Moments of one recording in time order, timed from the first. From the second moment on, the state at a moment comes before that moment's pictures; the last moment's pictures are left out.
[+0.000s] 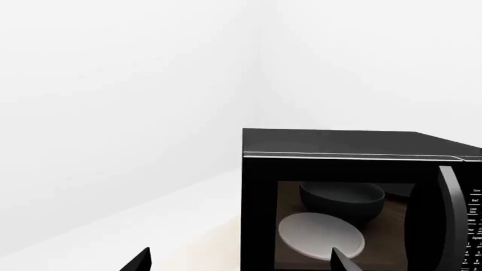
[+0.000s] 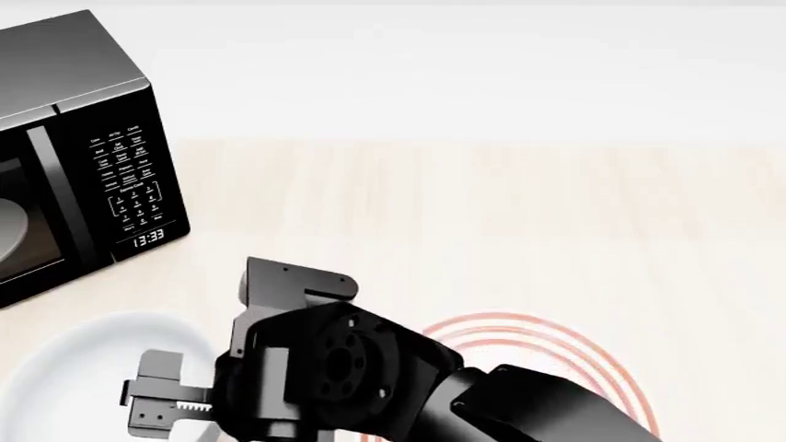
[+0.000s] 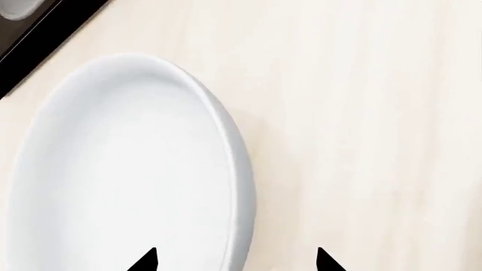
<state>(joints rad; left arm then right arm) 0.12 -0.30 -0.46 0.56 -0.32 -0.38 -0.38 1.34 0.00 -1.60 0.74 2.30 0.50 0.55</state>
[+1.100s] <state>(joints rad) 0.14 -0.31 -0.46 0.57 -0.34 -0.37 -0.39 1.26 0.00 -1.60 0.71 2.18 0.45 0.50</state>
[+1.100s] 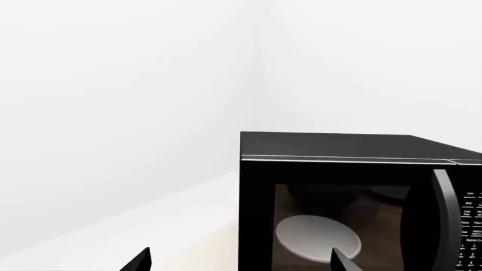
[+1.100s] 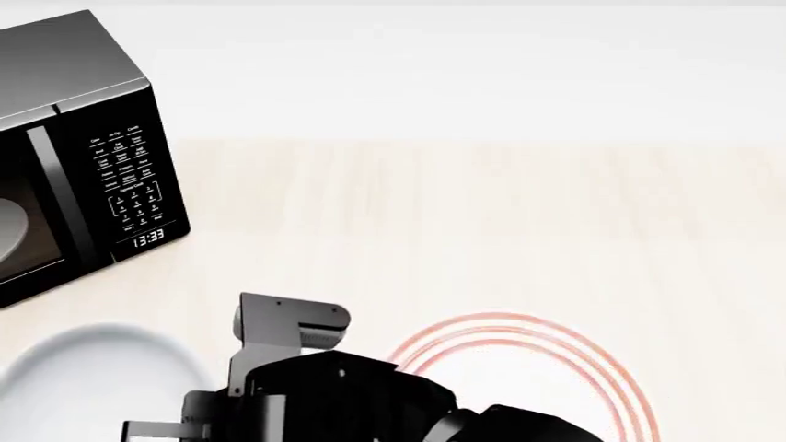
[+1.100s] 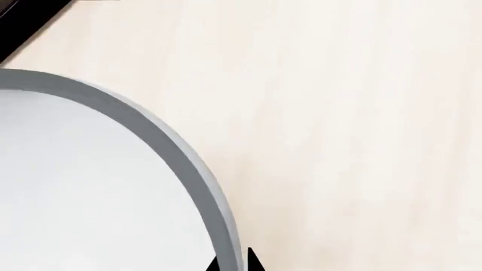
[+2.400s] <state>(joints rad) 0.12 -0.32 -0.42 0.55 -0.32 -0.37 -0.42 1.63 0.22 -1.56 0.52 2.49 0.35 1.03</state>
